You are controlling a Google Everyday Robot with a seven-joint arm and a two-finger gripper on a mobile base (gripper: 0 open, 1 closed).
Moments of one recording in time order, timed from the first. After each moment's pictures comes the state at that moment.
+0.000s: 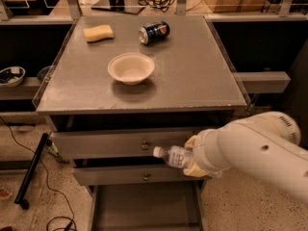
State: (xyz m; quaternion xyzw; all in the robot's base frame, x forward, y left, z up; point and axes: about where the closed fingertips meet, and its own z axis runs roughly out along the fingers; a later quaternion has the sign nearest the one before) arm 0.454 -0.107 0.717 -0.66 0.71 -0.05 0.26
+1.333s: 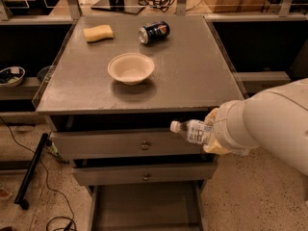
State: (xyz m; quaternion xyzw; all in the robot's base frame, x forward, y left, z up) arm 0.462 -0.150 0.820 -0.64 0.70 -0.15 0.27
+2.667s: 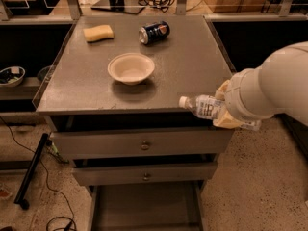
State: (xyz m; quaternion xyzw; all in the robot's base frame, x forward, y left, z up) arm 0.497 -0.172 0.873 -0.62 0.71 -0.18 0.28
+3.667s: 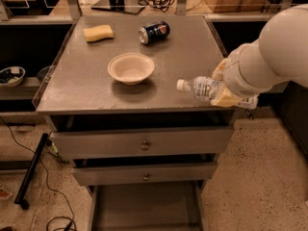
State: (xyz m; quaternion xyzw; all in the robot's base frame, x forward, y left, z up) arm 0.538 -0.166 0.905 -0.64 0.69 -0.17 0.29
